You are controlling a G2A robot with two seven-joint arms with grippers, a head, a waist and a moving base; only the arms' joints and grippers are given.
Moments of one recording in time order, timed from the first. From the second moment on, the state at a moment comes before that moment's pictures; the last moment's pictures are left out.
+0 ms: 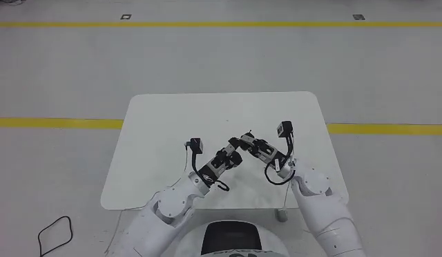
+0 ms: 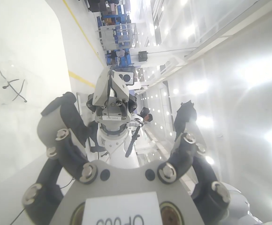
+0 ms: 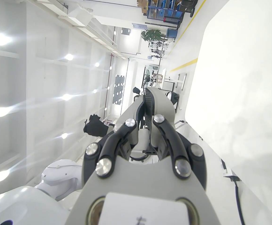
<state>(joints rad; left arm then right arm) 1.55 -1.22 -0.94 -1.63 -0.26 -0.31 -0.22 -1.53 -1.39 1.36 -1.41 0.19 -0.34 0.77</state>
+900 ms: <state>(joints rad) 1.56 -1.22 -0.93 -1.59 -0.20 -0.33 -0.24 -1.52 -1.36 1.33 -1.40 0.17 -0.30 0.75</state>
